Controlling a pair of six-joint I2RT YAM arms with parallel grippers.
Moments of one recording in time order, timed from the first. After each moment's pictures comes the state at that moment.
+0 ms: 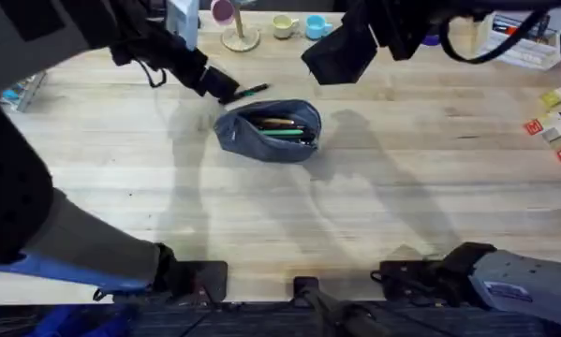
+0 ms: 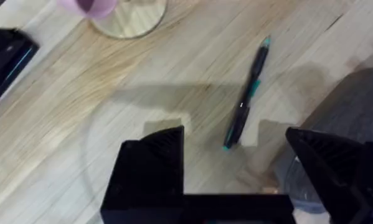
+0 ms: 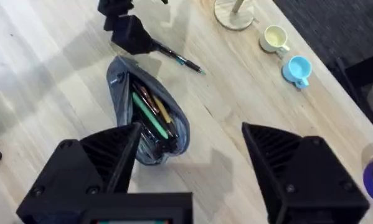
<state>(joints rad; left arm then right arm) 0.05 1.72 1.21 -0.57 0.48 0.72 0.56 1.35 1.56 -0.95 -0.14 -0.34</state>
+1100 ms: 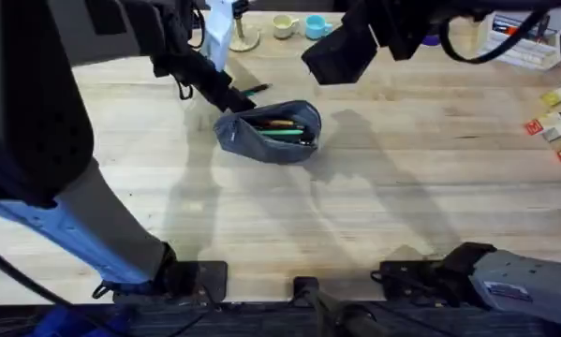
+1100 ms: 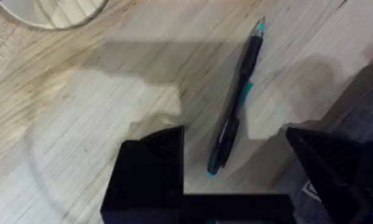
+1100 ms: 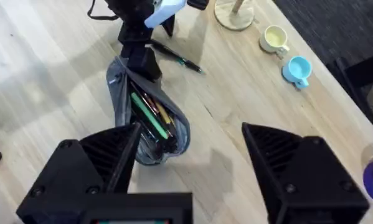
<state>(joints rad) -0.04 1.90 1.22 -0.55 0.41 0.70 0.56 1.35 1.56 -0.95 -0.14 -0.34</state>
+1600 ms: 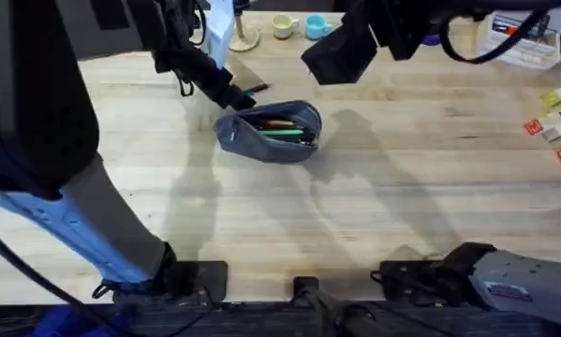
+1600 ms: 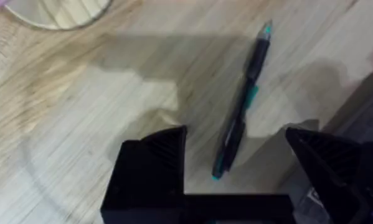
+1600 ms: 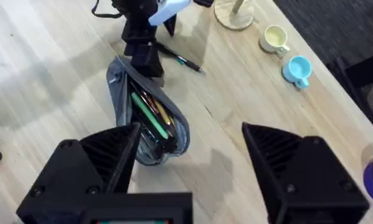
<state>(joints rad) -0.04 1.93 1.27 -0.56 0.40 0.68 0.56 1.35 1.56 -0.95 -0.14 -0.34</state>
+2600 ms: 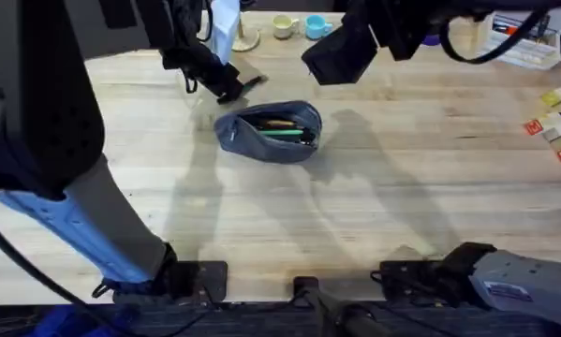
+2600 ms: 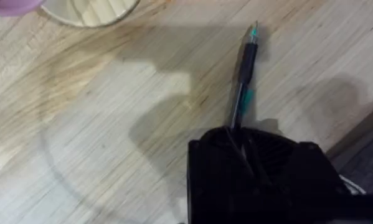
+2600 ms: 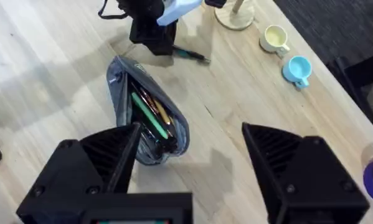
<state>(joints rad) -0.08 1.93 1.29 -0.55 0.31 0.59 0.56 1.35 1.56 -0.96 -0.14 -0.34</state>
